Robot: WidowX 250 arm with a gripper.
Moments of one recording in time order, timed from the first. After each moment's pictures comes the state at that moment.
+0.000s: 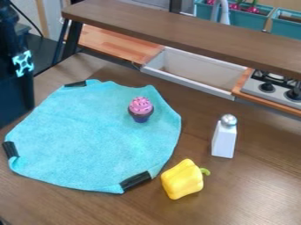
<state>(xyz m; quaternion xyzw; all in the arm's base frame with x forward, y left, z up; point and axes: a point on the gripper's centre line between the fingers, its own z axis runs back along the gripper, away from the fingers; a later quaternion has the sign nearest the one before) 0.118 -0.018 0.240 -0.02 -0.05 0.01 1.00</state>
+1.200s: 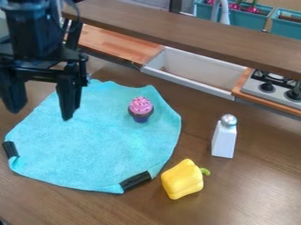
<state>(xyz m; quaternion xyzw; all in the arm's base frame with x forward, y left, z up) 0.200 0.051 0.157 0.01 0.00 0.24 0.97</state>
